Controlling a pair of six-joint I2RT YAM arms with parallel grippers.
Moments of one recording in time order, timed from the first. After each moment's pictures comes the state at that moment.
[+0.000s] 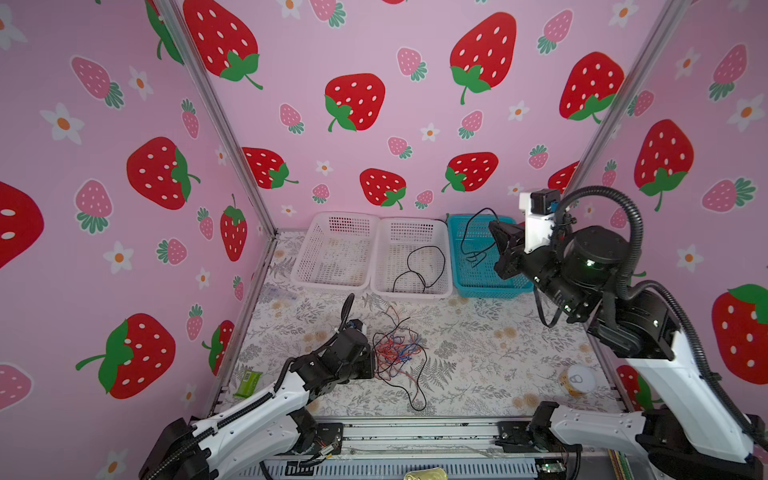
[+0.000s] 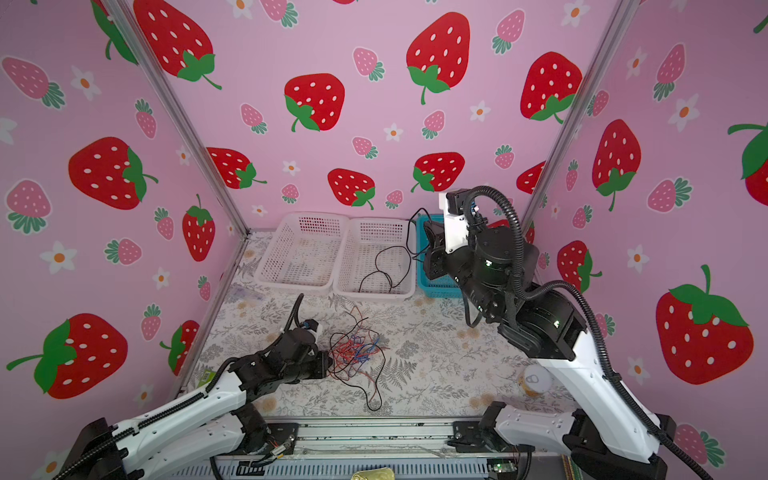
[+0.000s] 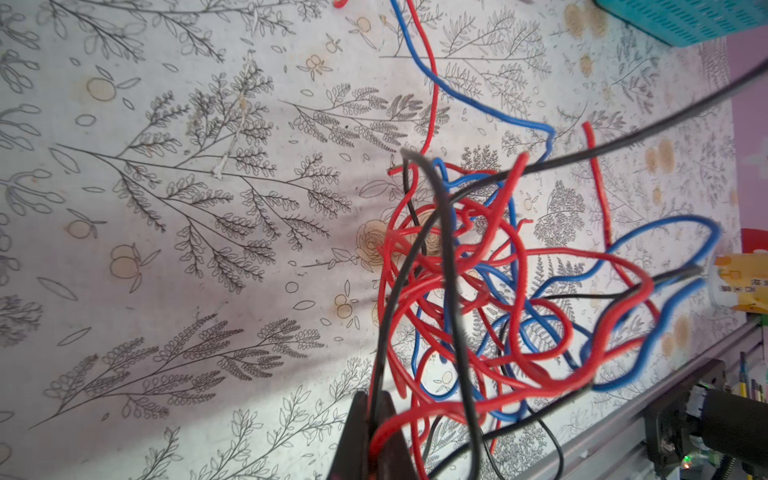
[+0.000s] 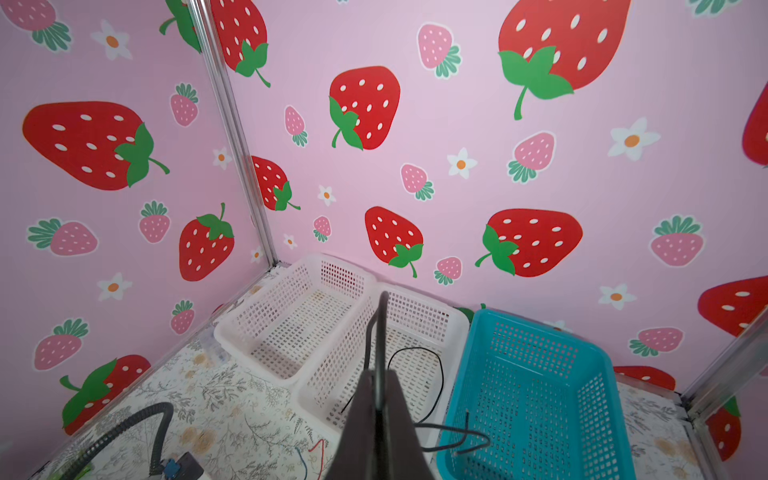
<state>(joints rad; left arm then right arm) -0.74 0.90 0.45 -0.46 0.03 -0.73 0.97 1.14 1.76 -0.67 0.42 0.04</state>
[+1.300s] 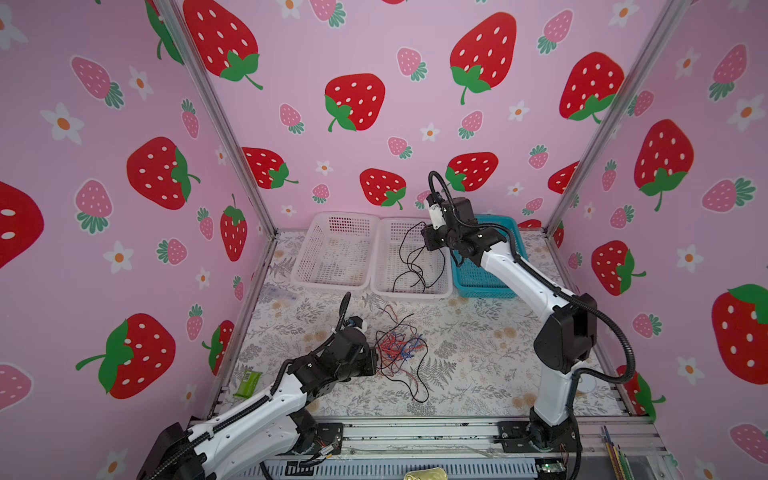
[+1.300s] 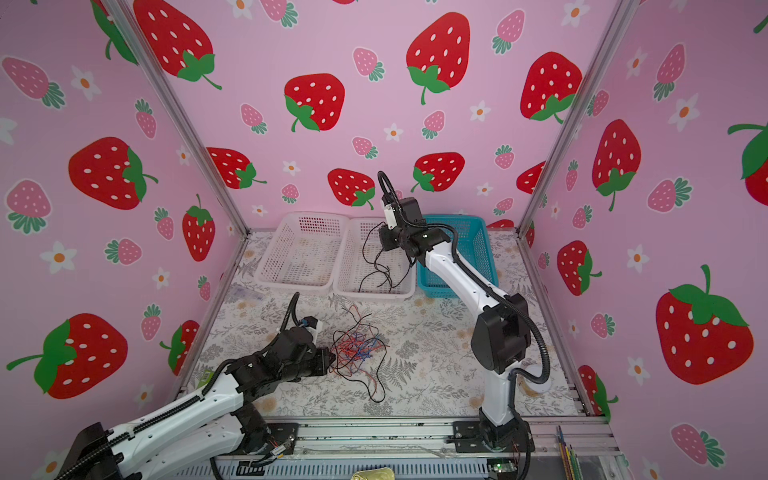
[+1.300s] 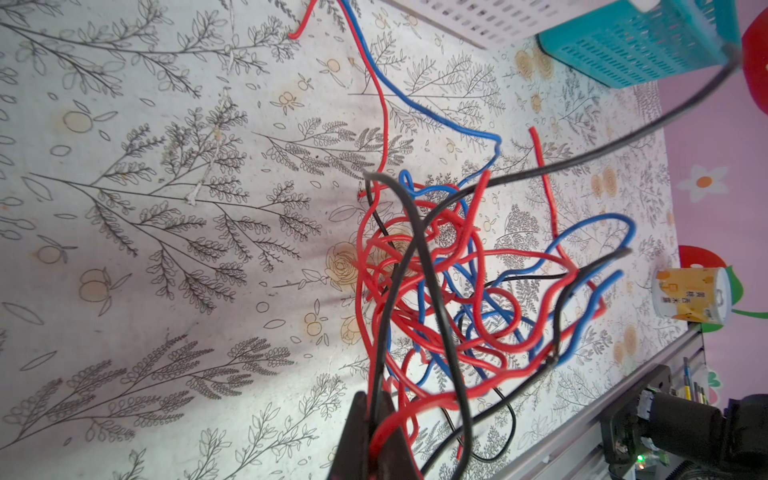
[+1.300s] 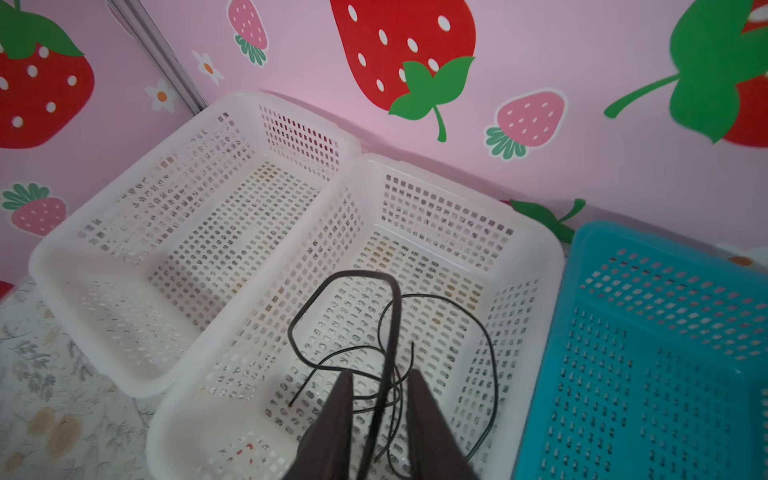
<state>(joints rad) -0.74 0.87 0.45 -0.41 0.05 -0.76 0.64 1.90 1.83 -0.49 -0.01 0.06</state>
